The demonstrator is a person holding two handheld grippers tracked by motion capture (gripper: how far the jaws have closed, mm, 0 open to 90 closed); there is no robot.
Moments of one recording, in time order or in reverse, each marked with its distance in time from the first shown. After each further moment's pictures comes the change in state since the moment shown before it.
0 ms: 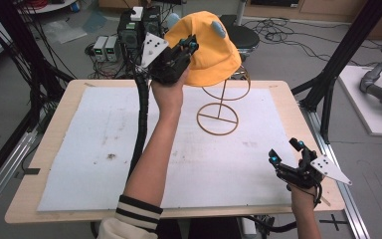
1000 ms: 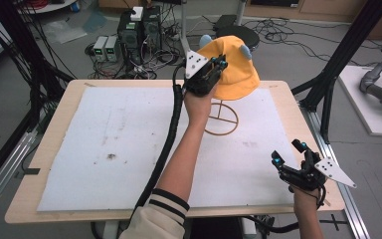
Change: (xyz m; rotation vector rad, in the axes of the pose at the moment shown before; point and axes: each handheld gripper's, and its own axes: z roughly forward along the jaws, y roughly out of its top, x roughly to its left) left arm -0.030 -0.074 0.045 0.129 -0.040 0.015; right arm -0.001 0.002 -0.007 -0.017 0.006 0.017
